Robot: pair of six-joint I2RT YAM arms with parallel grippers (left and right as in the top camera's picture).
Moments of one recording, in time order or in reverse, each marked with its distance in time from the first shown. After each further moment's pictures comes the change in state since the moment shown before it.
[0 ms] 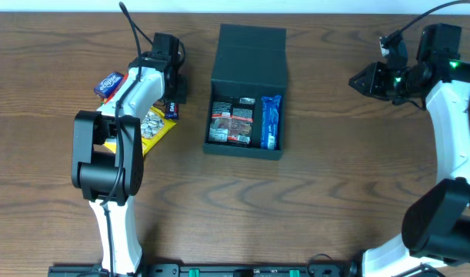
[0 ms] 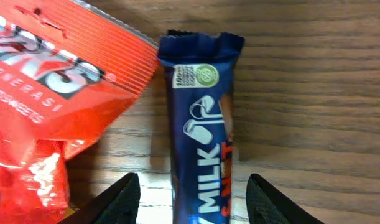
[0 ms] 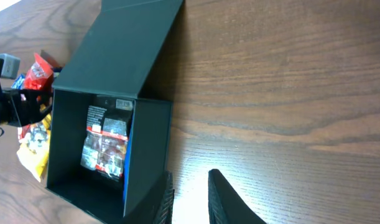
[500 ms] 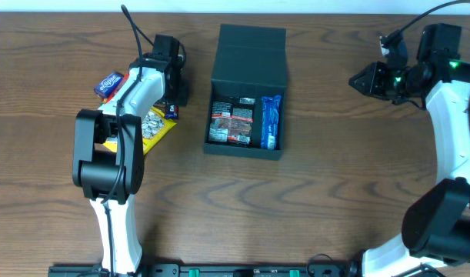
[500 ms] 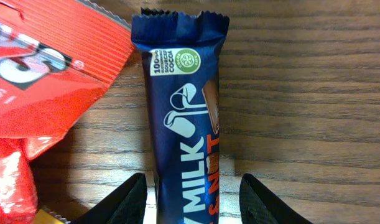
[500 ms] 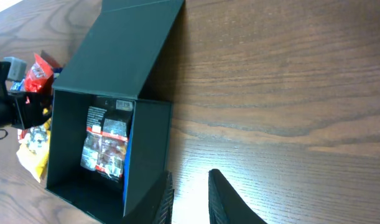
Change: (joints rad) left arm 0.000 0.016 0.000 -0.014 0.043 0.008; right arm 0.000 0.000 0.000 0.004 0.000 0.000
